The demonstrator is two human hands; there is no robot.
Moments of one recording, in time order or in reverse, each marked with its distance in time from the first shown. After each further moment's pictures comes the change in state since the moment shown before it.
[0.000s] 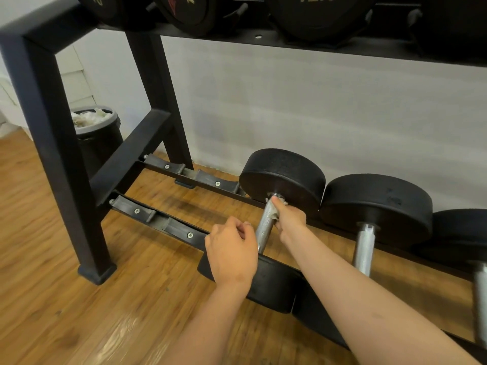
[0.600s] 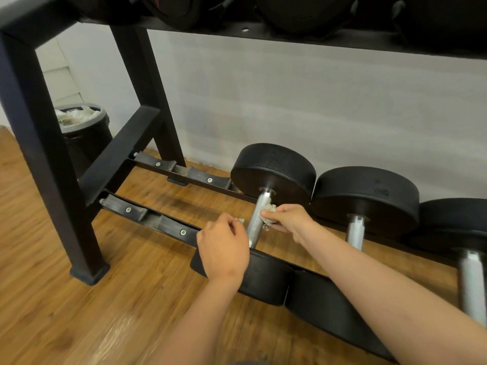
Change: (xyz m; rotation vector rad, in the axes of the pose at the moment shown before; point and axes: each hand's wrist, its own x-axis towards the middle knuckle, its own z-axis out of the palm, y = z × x) left_hand 0.000 -0.001 0.002 0.007 0.027 0.046; right_hand 0.003 -0.008 -0.035 -0.453 -0.227 -0.054
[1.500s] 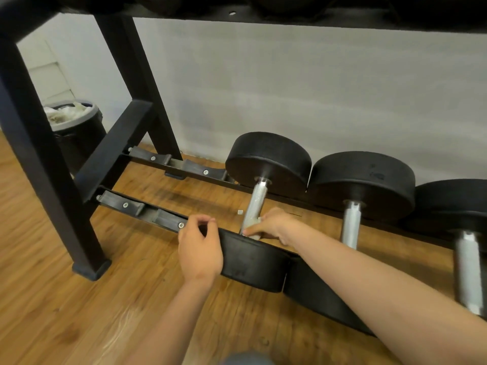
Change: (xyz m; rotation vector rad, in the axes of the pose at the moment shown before) left_hand 0.003 -0.038 -0.010 -0.254 -0.042 -0.228; right_hand -0.015 0.013 0.019 -0.422 -0.187 0.091
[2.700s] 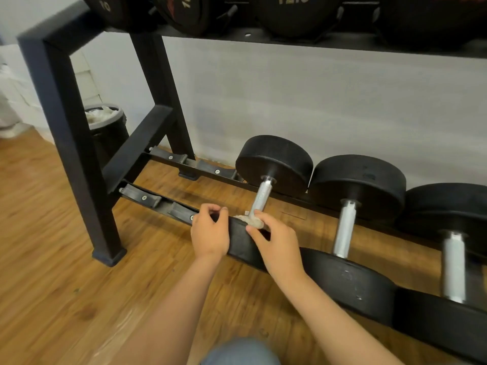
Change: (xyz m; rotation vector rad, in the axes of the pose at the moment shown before) left_hand 0.003 -0.007 0.002 -0.033 0.013 0.057; right_hand -0.102 0.042 0.044 -0.101 0.471 -0.723
